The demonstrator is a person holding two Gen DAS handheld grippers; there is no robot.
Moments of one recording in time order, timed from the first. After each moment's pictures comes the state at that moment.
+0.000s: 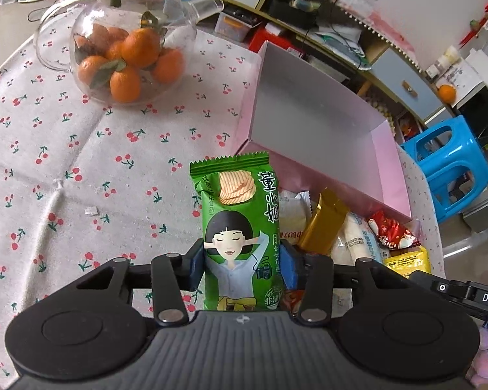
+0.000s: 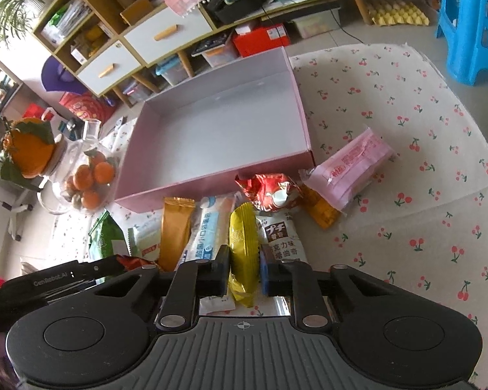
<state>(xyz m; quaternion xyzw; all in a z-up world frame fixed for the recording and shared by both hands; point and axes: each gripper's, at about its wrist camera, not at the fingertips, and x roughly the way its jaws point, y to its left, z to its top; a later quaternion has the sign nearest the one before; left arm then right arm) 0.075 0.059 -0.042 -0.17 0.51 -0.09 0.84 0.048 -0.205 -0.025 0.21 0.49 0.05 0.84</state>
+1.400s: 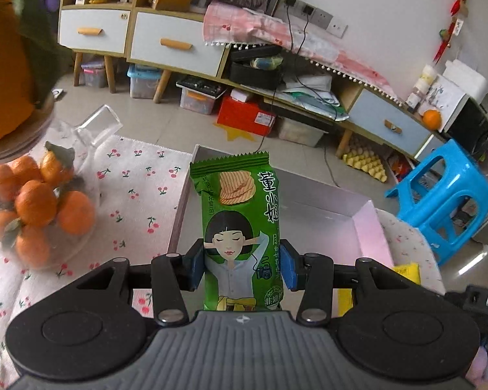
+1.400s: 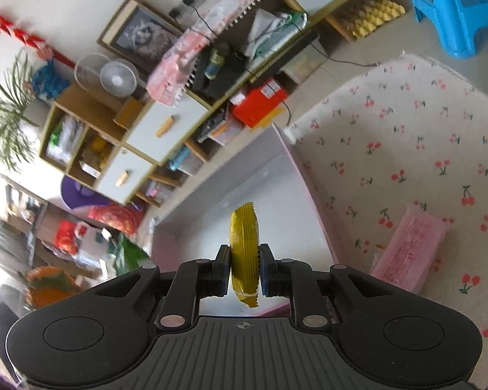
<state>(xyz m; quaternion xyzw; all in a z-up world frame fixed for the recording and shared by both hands) 0.165 0.008 -0.034 -0.11 0.39 -0.11 0.91 0.122 -0.247 -0.053 0.39 0.37 0.03 0.84</state>
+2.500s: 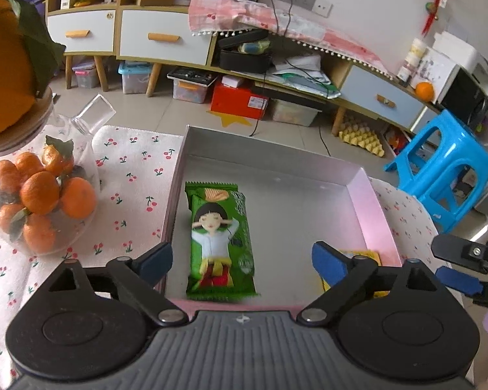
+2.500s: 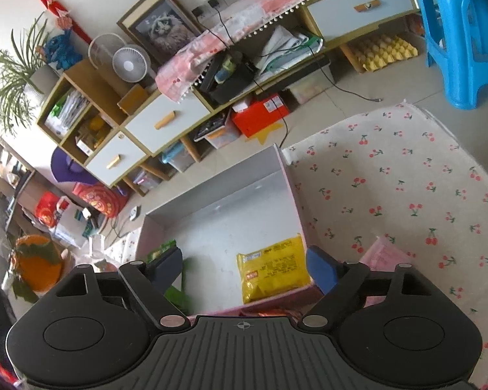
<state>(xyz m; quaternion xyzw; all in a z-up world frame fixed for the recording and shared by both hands) 0.144 0.006 -0.026 -0.07 0.42 -0.13 0.90 0.102 -0.249 -0.017 0.30 0.37 0.03 0.88</state>
